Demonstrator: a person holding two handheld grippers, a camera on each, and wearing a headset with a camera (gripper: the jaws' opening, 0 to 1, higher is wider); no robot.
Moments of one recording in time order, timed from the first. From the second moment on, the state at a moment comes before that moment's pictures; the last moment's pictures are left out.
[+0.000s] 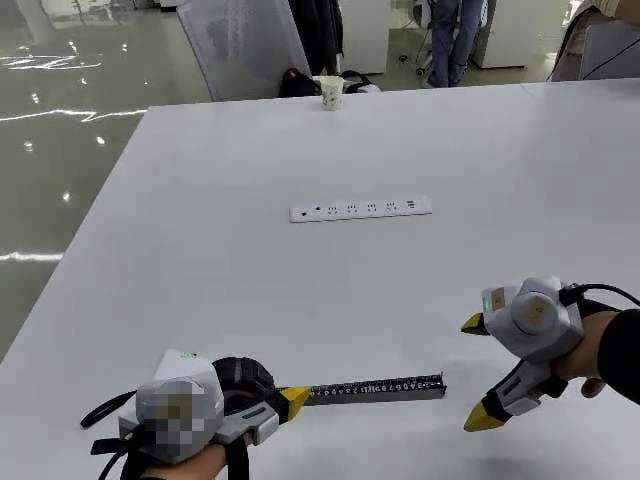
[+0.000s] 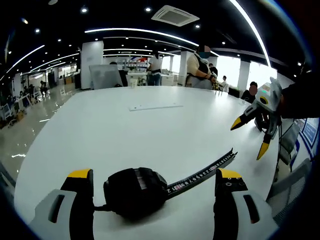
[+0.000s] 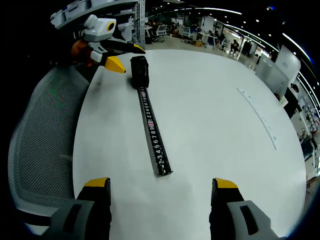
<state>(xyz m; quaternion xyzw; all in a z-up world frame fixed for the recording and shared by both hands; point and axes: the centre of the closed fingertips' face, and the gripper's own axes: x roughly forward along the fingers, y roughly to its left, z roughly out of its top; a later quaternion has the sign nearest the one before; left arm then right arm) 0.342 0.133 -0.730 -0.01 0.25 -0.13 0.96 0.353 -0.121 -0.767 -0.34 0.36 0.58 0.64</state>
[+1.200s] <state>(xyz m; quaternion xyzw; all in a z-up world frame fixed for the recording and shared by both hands) 0.342 0.139 -0.738 -0.03 0.25 -0.10 0.96 0.359 -0.104 -0.800 -0.38 0.37 0.61 0.59</state>
